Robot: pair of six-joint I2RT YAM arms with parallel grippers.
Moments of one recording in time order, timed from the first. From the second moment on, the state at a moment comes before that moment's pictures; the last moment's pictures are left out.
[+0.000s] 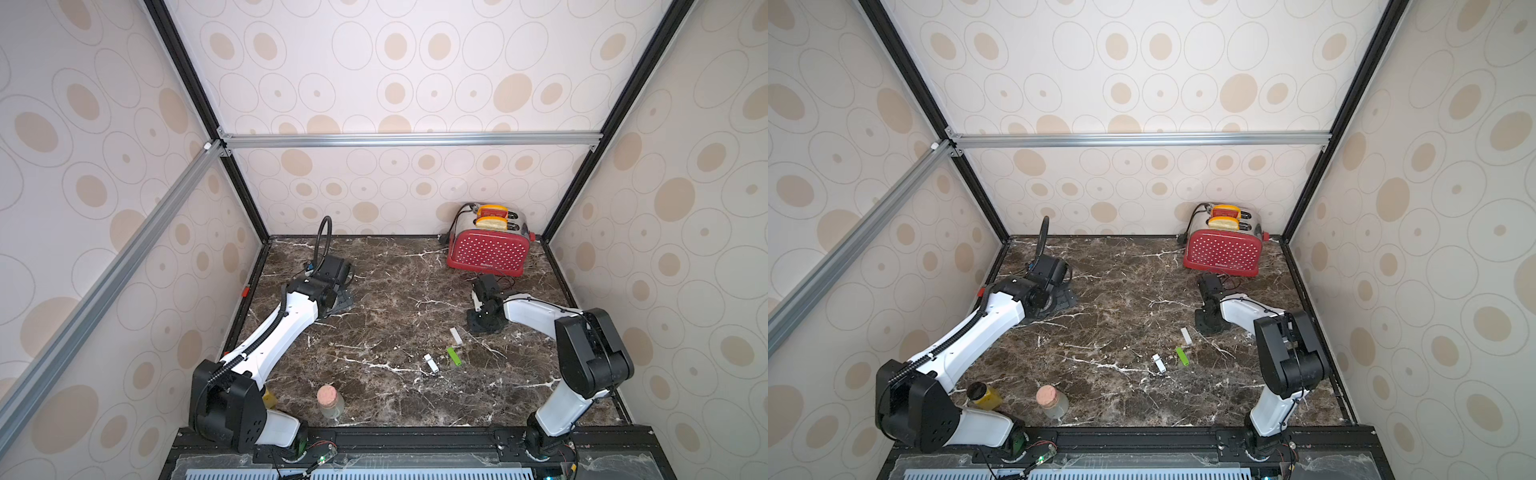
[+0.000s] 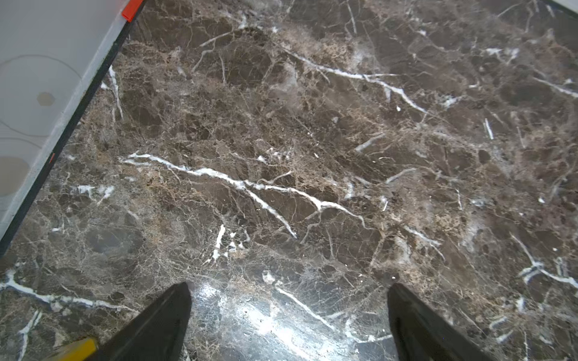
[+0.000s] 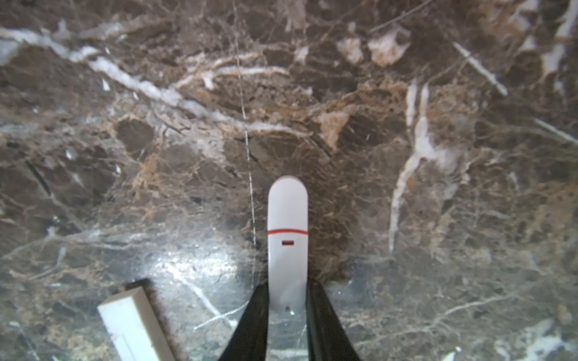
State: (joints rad) left arm -0.35 1.42 1.18 -0.93 -0.40 -0.76; right arm 0.39 1.71 0.98 -0.55 0.06 0.23
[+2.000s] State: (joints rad) left arm -0.04 1.44 0.52 0.42 -0.64 -0.05; right arm 0.20 1.46 0.39 0.68 0.41 -0.34
